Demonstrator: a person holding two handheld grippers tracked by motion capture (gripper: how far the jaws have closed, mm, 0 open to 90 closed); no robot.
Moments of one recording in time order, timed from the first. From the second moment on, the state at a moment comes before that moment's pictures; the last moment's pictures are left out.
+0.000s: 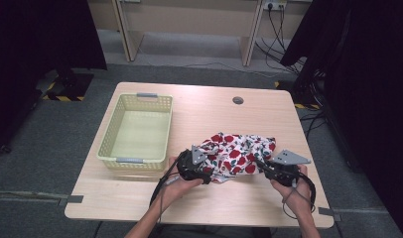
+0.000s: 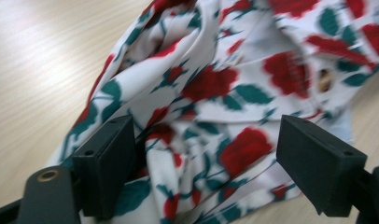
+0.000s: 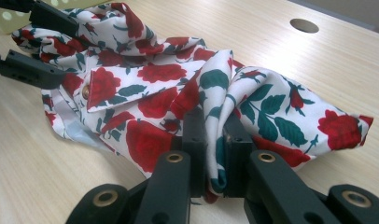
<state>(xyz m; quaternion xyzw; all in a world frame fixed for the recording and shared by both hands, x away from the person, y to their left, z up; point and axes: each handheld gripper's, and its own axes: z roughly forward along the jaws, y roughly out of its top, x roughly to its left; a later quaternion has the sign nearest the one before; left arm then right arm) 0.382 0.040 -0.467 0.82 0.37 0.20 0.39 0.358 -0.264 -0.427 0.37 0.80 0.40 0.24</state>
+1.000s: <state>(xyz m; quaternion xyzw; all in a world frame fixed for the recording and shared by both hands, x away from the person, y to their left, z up) 0.384 0.040 -0.479 0.83 0.34 0.19 0.39 0.360 -0.296 -0.454 0.41 0.80 0.38 0.22</state>
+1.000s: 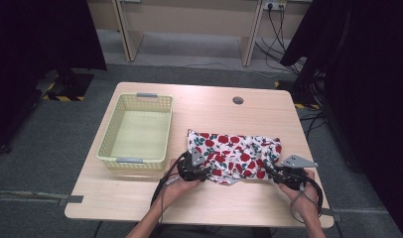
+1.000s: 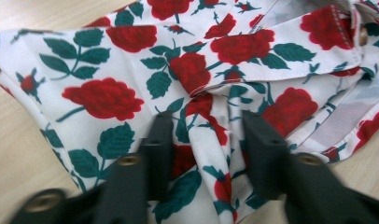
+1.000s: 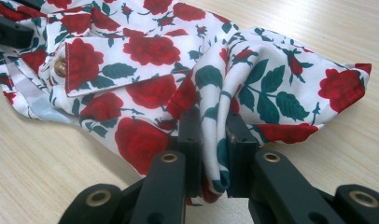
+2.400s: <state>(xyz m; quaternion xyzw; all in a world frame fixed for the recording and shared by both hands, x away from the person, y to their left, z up) 0.463 0.033 -0.423 0.80 0.37 0.28 0.38 0.468 -0.279 -0.411 0.44 0.78 0.39 0.24</state>
